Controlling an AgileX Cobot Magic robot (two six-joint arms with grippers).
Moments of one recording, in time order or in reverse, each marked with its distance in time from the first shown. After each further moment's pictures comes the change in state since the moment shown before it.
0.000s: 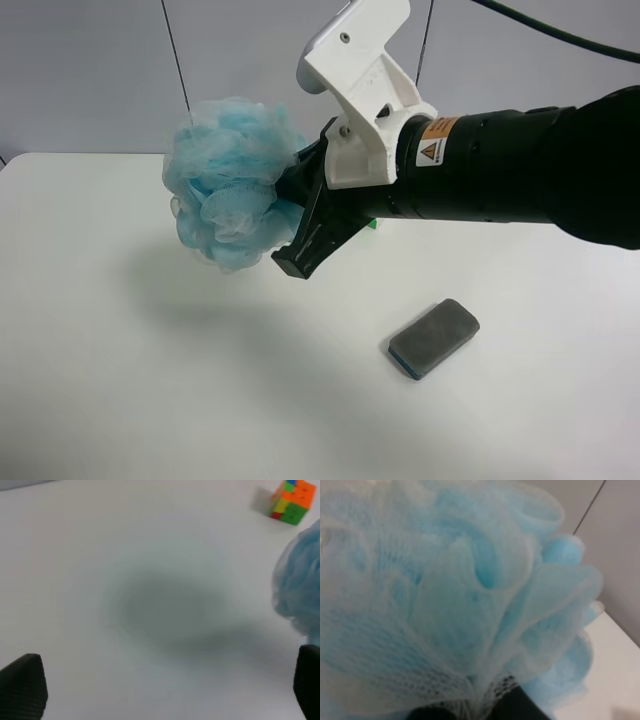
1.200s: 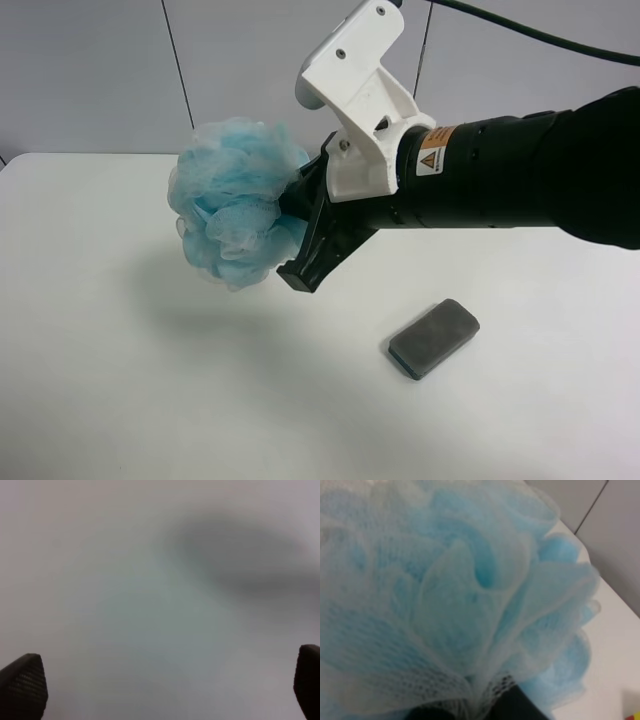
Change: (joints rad) left arm 0.000 -0.927 0.705 0.183 -0.005 -0.183; right arm 0.000 0.000 0.000 0.000 0.064 0.001
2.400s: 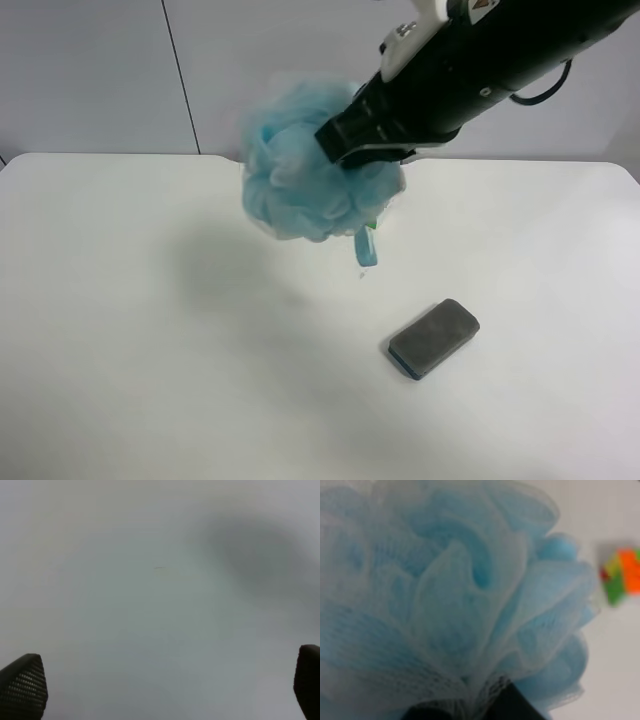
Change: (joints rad) left arm 0.000 0.000 0.042 0.001 -0.104 0.020; right arm -0.188 0.001 -0.390 -0.198 0.764 0.503
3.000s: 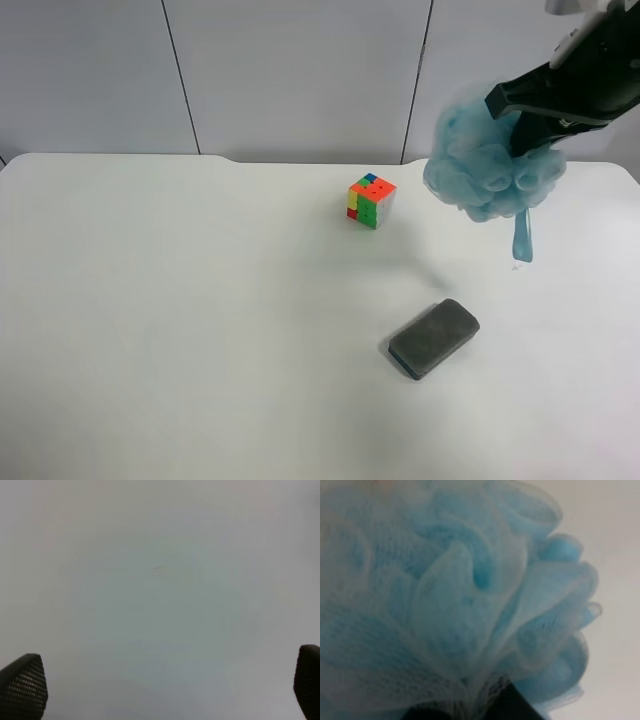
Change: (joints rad) left arm 0.000 0.000 0.000 0.000 0.000 0.000; right arm -0.482 0.032 -0.014 -0.042 0.194 0.000
